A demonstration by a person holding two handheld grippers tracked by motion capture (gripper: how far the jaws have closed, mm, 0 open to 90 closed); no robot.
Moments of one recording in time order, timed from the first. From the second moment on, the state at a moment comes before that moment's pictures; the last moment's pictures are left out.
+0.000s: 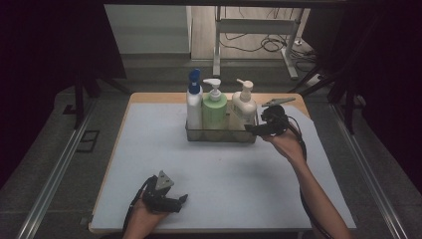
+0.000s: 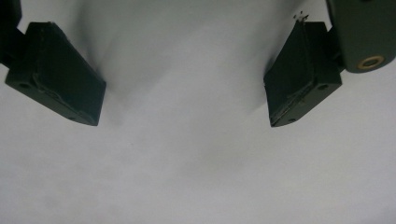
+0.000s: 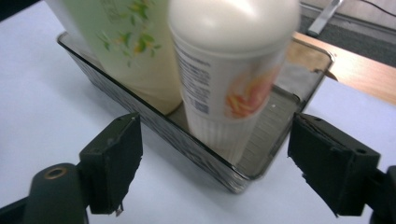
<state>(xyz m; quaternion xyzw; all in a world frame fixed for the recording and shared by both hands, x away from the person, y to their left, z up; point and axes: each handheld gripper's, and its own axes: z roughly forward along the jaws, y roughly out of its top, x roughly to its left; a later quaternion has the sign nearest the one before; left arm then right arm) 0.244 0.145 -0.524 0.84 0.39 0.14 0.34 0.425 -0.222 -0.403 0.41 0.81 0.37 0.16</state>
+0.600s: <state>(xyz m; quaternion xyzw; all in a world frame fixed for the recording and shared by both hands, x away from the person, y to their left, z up) 0.244 0.145 -0.524 0.84 0.39 0.14 0.34 0.437 -0.235 -0.408 0.43 0.81 0.34 0.20</state>
